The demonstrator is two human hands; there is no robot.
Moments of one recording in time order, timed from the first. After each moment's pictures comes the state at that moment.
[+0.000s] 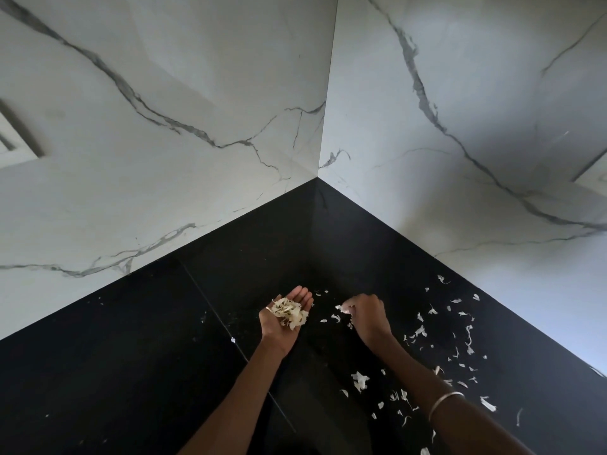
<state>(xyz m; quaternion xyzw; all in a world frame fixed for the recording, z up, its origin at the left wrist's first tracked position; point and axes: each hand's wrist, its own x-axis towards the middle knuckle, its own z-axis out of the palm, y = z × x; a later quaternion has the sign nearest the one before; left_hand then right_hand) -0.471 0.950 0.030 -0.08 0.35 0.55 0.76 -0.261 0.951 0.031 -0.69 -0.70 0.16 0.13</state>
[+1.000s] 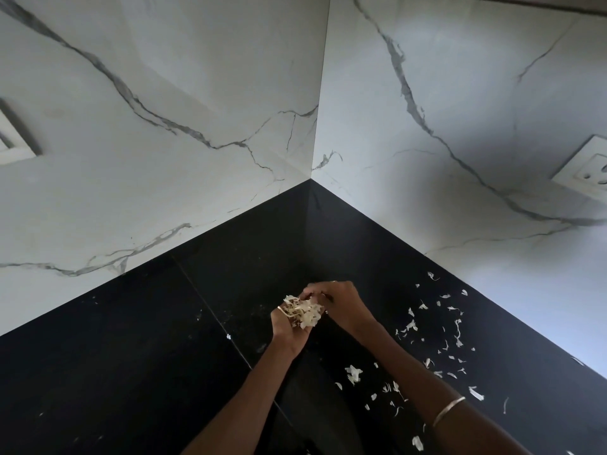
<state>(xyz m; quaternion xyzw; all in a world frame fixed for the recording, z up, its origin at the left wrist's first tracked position) -0.439 0.936 0.033 -0.07 0.36 0.54 0.76 -0.303 0.944 0.095 -0.54 -0.75 0.29 0.24</state>
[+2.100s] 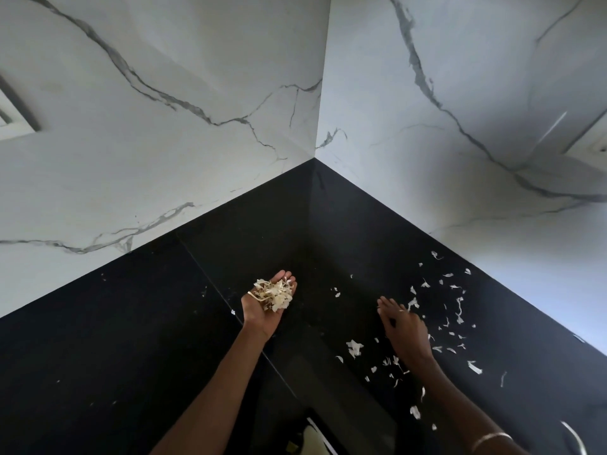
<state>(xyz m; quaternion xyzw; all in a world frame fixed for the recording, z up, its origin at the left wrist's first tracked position) -0.496 0.920 0.040 -0.07 0.32 0.57 0.75 -0.187 0.859 0.004 -0.71 -0.67 0.13 0.19</state>
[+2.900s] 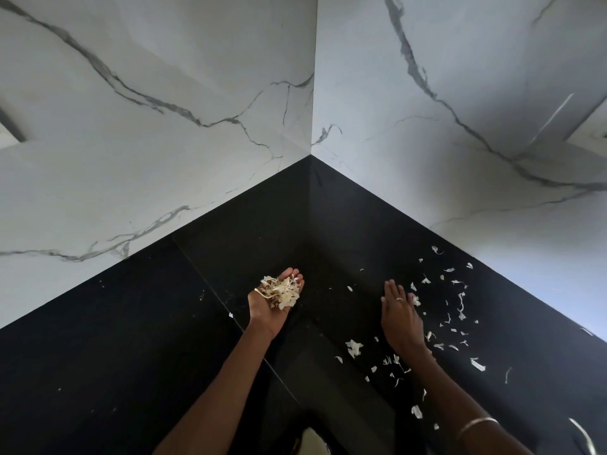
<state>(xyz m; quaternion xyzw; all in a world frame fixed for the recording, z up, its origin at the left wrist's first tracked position) -0.476 0.924 0.048 -0.06 0.33 0.56 0.76 -0.197 0.881 0.002 -0.77 -0.62 0.11 0.10</state>
